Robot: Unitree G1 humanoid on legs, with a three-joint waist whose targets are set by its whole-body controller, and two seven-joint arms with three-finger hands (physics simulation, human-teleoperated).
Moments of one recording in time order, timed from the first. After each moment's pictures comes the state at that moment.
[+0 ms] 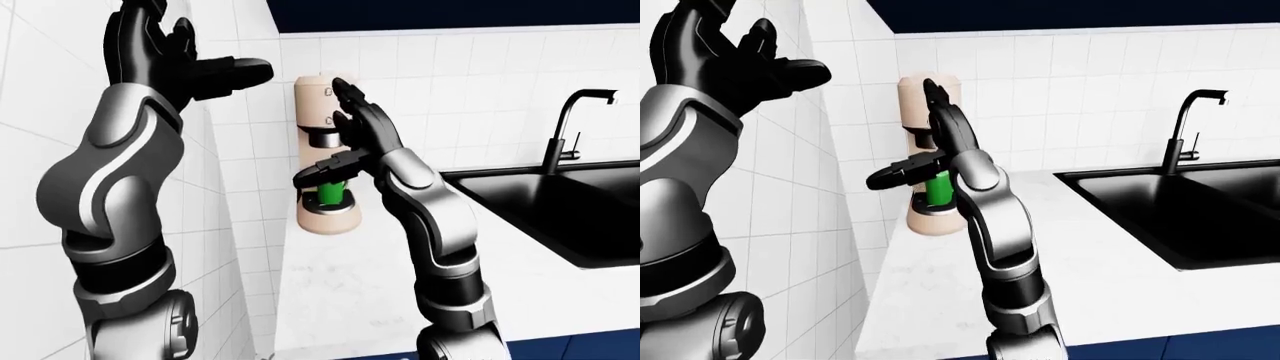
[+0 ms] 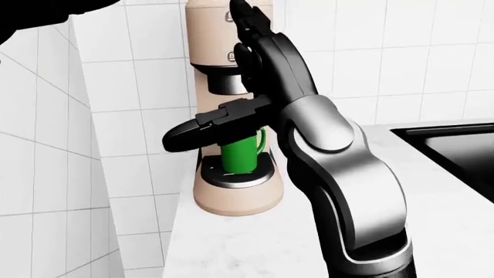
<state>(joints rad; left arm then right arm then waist) -0.91 0.37 0.21 -0.26 -0.51 0.86 0.32 -0.78 0.06 0.05 -0.17 0.03 0.91 0.05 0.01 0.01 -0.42</state>
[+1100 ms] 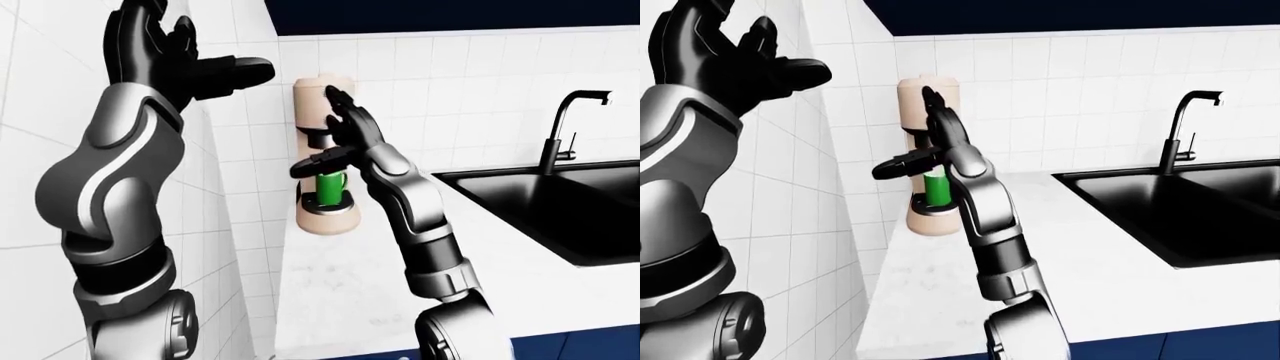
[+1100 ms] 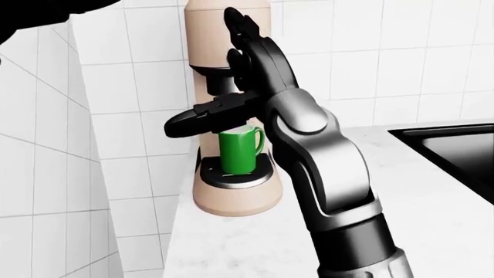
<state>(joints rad) -0.91 0.36 0.21 -0.27 -0.52 0.87 0.33 -0.87 0.05 0.02 0.25 0.07 0.61 0.05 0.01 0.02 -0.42</state>
